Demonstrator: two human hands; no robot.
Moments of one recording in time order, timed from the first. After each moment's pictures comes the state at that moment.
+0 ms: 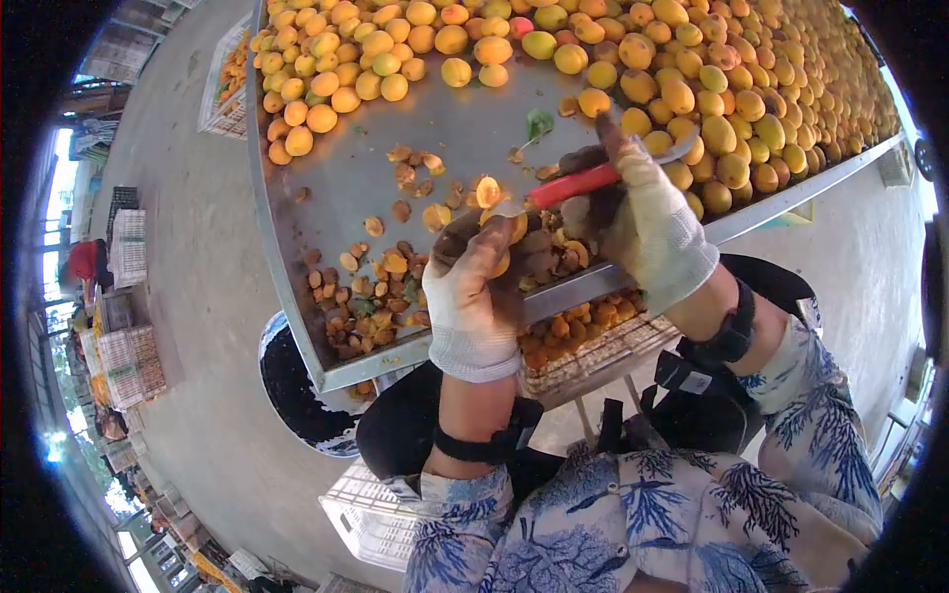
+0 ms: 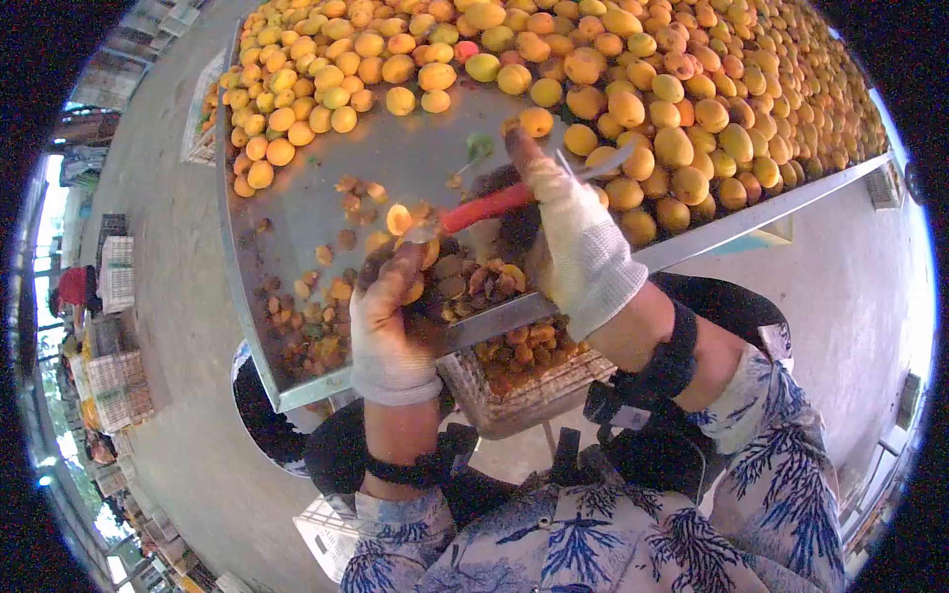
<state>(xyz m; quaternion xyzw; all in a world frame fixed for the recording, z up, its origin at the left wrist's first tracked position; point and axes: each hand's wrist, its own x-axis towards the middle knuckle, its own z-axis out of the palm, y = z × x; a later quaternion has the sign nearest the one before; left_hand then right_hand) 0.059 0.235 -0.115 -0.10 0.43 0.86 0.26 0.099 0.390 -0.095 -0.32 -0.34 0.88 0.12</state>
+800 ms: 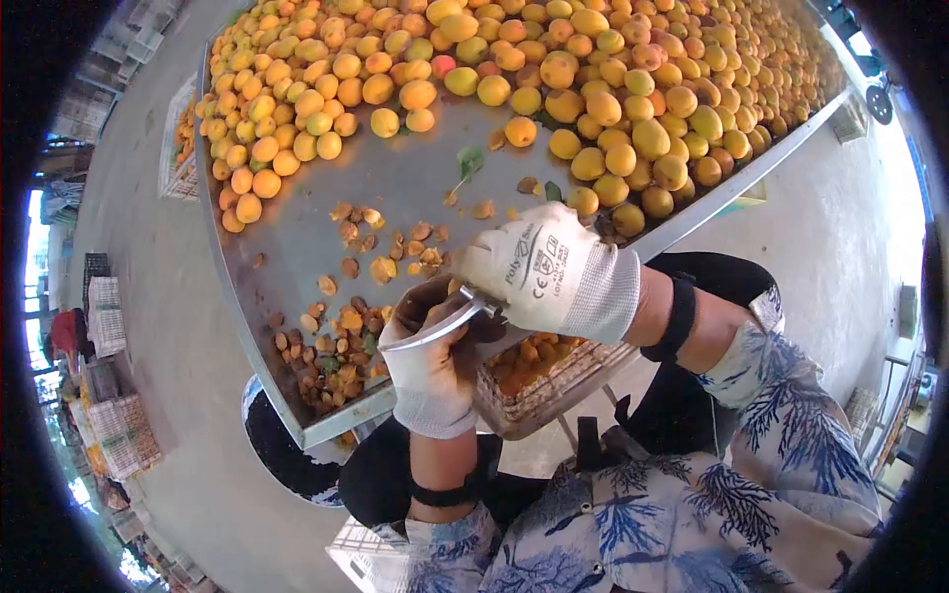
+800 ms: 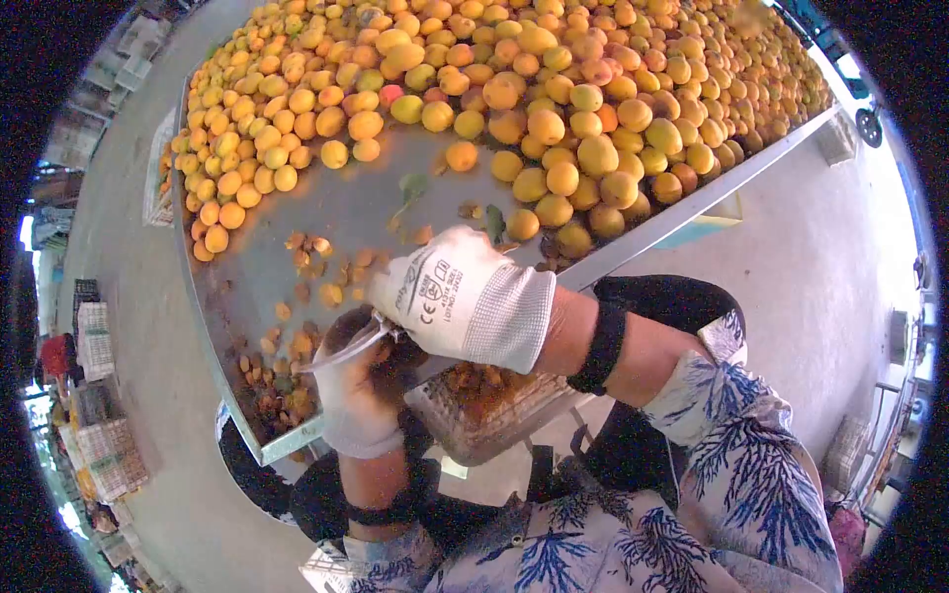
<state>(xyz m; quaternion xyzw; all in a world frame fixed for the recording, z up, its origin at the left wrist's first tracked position) 0.071 0.228 -0.115 -0.13 0.52 0.79 0.30 0.100 0.395 -0.086 0.12 -0.97 0.20 0.05</state>
